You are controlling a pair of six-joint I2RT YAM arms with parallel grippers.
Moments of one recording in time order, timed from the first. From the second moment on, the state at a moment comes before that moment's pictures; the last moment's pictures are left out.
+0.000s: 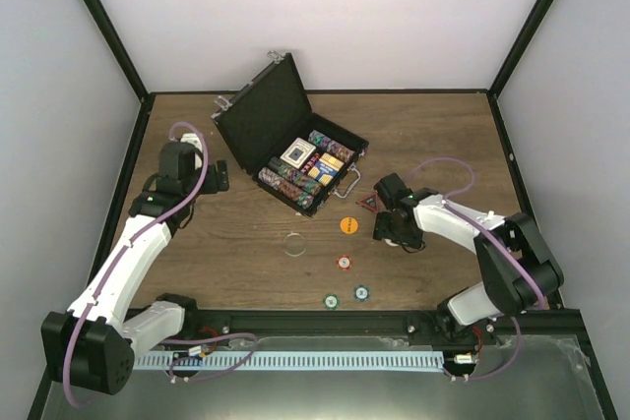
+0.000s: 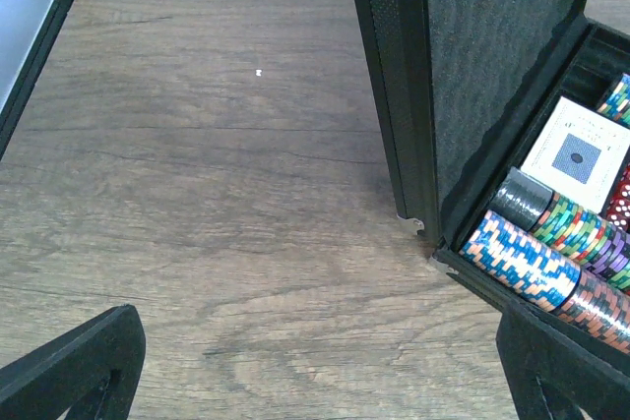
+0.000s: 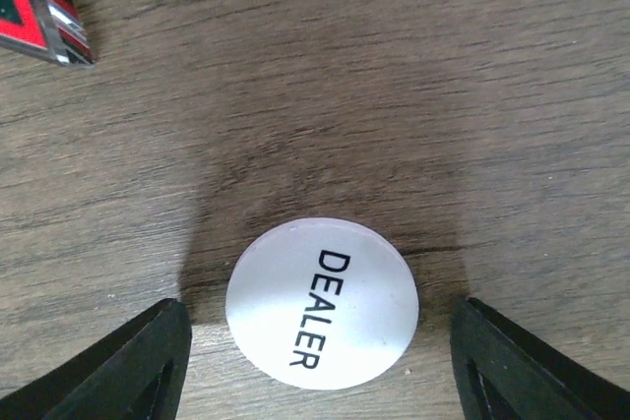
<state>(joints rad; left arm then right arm) -0.21 1.04 0.85 -0.47 -0.17 -0.16 0.50 1.46 0.74 -0.67 0.08 0.71</state>
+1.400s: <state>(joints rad) -0.21 1.04 0.85 -0.46 -0.17 -0.16 0.60 1.54 1.00 -0.65 0.05 0.66</state>
